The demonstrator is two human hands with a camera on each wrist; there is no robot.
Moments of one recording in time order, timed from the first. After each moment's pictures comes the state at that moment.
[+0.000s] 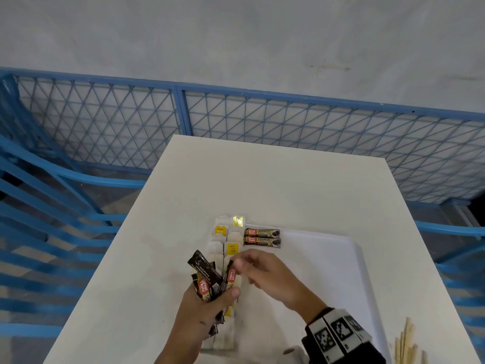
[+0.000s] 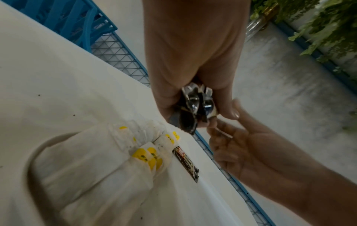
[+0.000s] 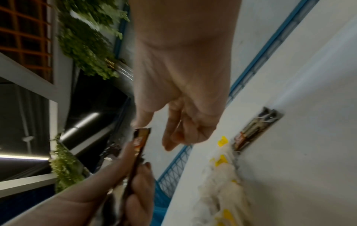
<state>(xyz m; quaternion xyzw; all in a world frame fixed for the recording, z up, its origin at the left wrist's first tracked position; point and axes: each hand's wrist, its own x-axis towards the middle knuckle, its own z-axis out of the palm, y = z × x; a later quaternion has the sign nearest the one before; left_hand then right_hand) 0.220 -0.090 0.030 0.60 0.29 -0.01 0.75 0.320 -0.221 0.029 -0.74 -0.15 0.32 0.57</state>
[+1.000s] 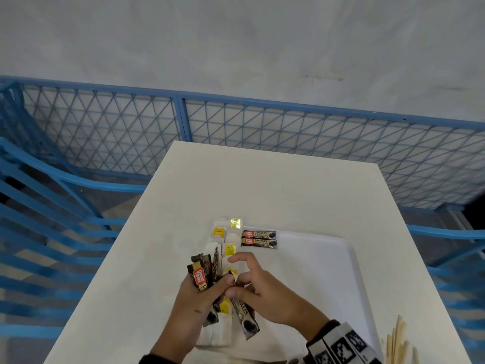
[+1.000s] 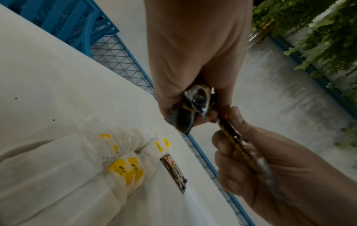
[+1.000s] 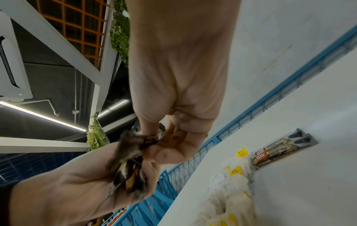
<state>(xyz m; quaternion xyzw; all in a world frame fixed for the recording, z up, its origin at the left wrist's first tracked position) 0.221 -0.088 0.051 0.60 0.24 0.01 0.76 0.291 -0.232 0.051 -0.75 -0.29 0.35 0.48</state>
